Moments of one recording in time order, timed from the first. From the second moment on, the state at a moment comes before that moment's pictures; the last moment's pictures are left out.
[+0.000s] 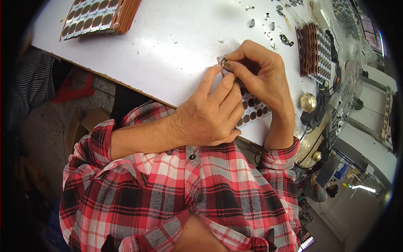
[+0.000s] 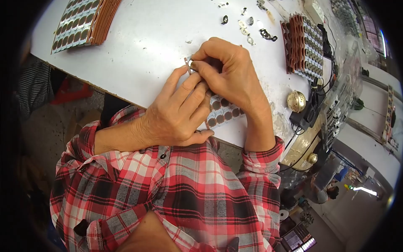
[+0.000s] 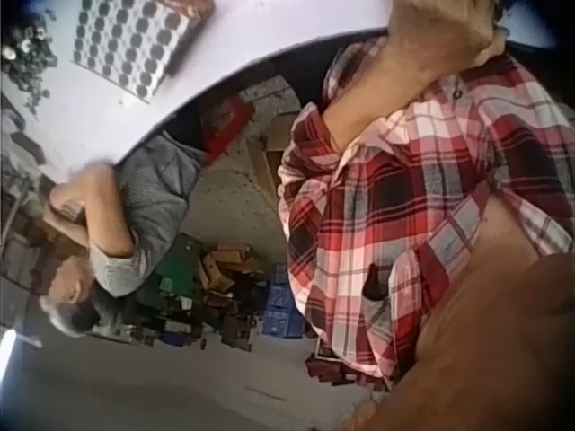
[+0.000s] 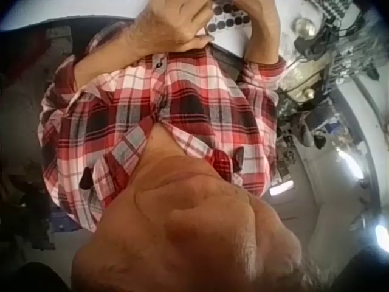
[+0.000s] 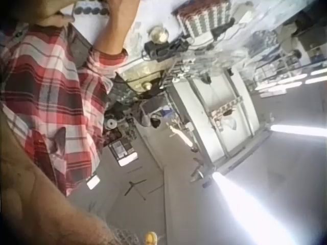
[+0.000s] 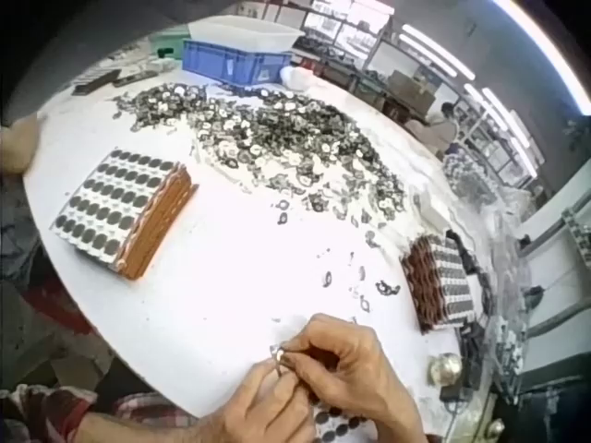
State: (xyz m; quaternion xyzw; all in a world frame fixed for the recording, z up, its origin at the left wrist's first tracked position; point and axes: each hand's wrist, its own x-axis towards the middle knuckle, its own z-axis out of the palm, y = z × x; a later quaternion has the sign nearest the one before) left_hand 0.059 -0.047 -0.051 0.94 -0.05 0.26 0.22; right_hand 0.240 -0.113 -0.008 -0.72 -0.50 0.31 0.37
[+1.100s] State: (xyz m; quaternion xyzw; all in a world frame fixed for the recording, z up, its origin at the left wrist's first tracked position) left_hand 0.061 -0.040 -0.049 0.92 -0.03 0.27 0.28; right_hand 0.279 -0.121 -0.020 -0.79 -0.49 0.02 0.36
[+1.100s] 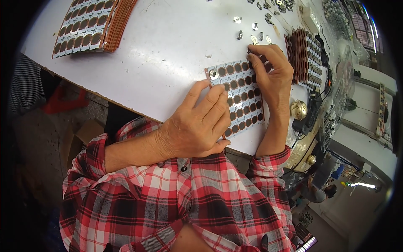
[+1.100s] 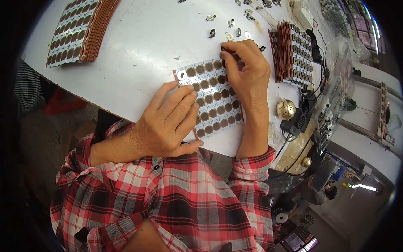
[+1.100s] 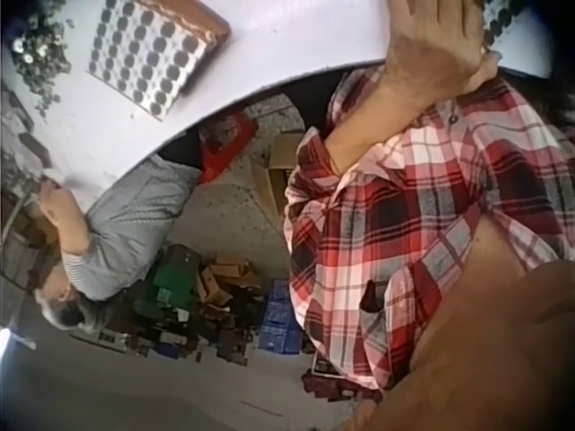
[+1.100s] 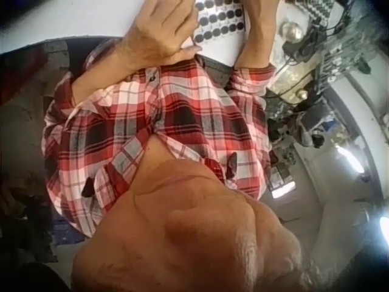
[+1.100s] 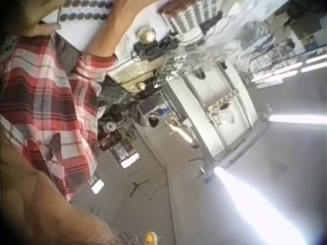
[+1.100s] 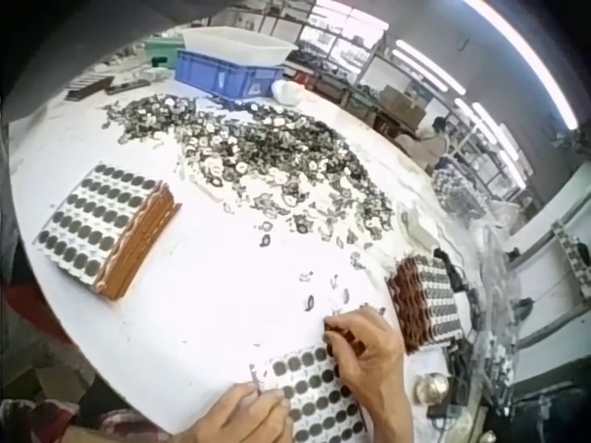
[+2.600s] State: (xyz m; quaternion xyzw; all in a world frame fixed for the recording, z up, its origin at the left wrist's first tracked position) left_hand 0.061 -0.043 -0.051 0.93 -0.03 0.26 0.26; right_hand 0.247 -0.119 -0.011 -0.74 -0.51 0.23 0.36
